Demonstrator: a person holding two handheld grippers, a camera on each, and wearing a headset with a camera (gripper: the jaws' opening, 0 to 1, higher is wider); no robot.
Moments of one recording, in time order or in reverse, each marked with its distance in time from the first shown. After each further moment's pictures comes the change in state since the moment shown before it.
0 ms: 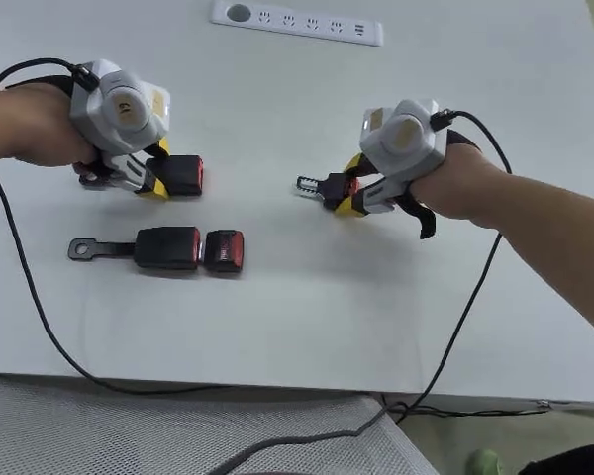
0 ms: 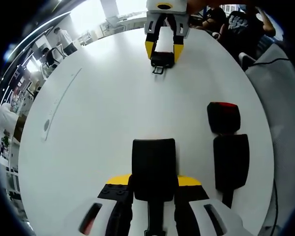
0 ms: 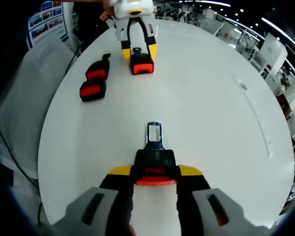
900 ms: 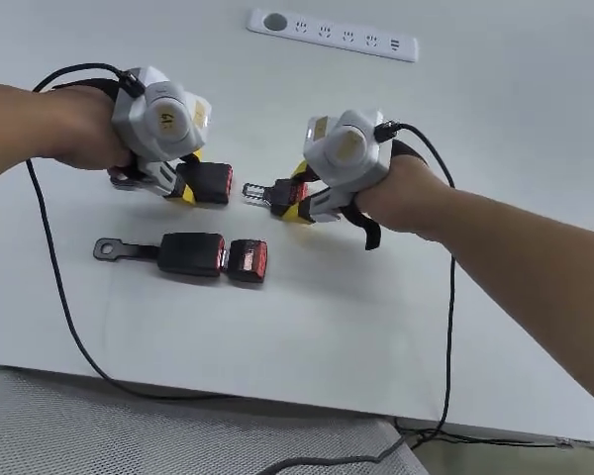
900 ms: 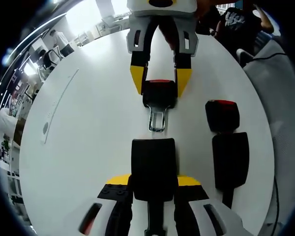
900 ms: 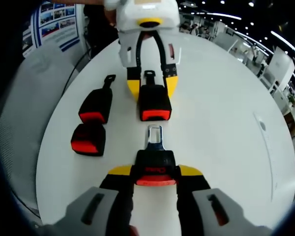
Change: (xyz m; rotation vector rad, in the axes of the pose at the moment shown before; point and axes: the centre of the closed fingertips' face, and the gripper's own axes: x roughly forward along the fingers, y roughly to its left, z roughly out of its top) left arm 0.002 0.000 -0.002 0.028 0.014 -0.002; right arm 0.050 0.018 0.099 -0.087 -0.107 0.053
